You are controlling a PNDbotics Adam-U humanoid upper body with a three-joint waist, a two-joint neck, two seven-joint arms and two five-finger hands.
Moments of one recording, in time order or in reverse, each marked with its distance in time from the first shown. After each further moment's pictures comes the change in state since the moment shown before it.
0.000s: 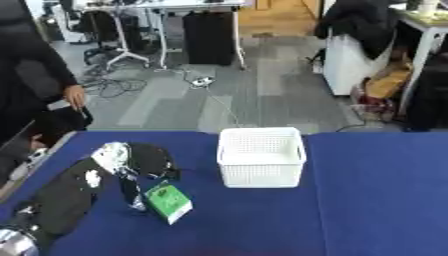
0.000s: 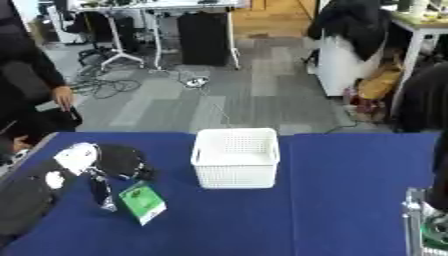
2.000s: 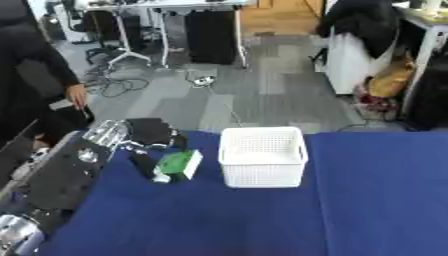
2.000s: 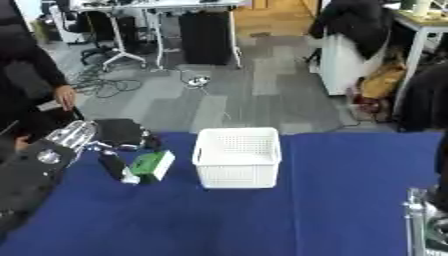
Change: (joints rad) left arm -0.064 0.037 0.044 -0.123 0.529 0.075 -0.204; right arm -0.015 0.025 0.000 0.000 -0.009 0.004 0.001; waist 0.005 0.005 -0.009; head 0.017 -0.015
